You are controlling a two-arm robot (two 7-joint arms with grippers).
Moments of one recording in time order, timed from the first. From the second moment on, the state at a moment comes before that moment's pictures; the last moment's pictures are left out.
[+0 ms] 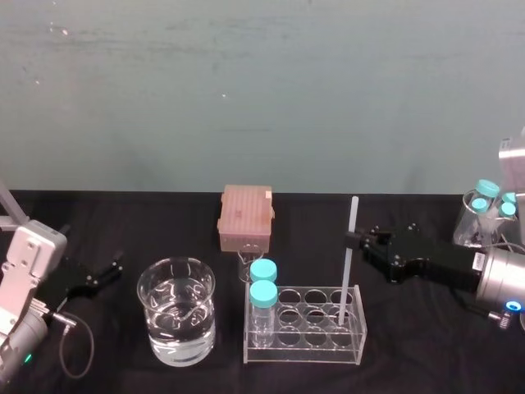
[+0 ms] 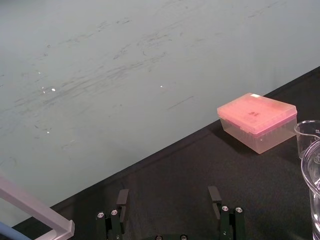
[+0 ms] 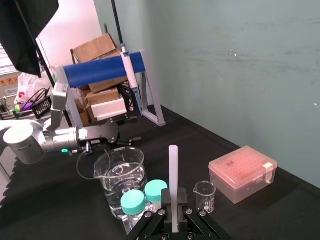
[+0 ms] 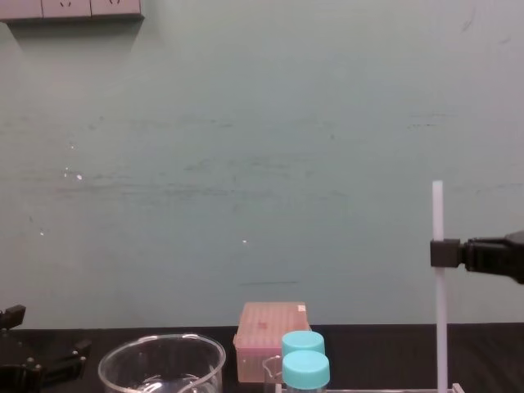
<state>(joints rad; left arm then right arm) -0.20 0.60 0.45 -1.41 -0.25 -0.12 0.03 0.40 0.75 -0.50 -1.49 0.81 0.09 0.74</state>
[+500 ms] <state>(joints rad) -0.20 0.60 0.45 -1.41 -0.25 -0.12 0.03 0.41 0.71 -0.52 -1.42 0.77 0.07 0.76</state>
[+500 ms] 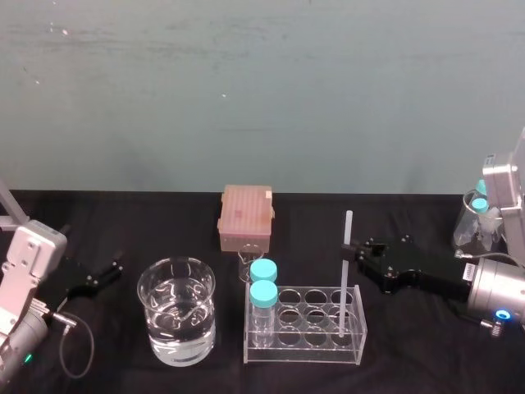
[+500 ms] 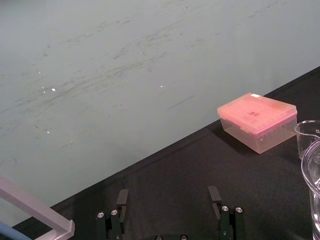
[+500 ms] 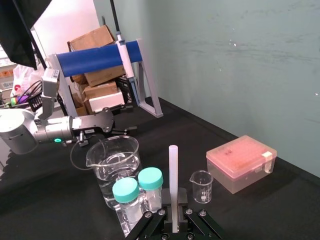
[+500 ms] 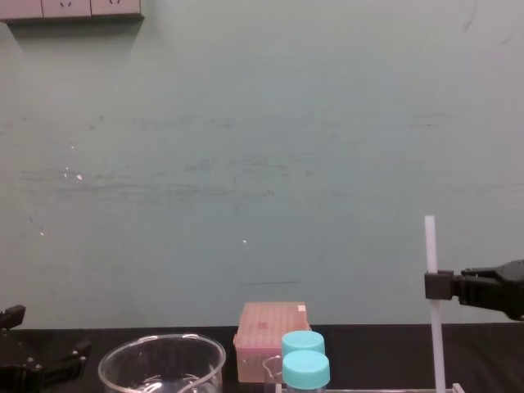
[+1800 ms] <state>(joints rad) -0.20 0.60 0.45 -1.41 -0.25 -0.12 0.03 0.40 0.70 -0.51 -1.41 0.77 0.08 0.78</state>
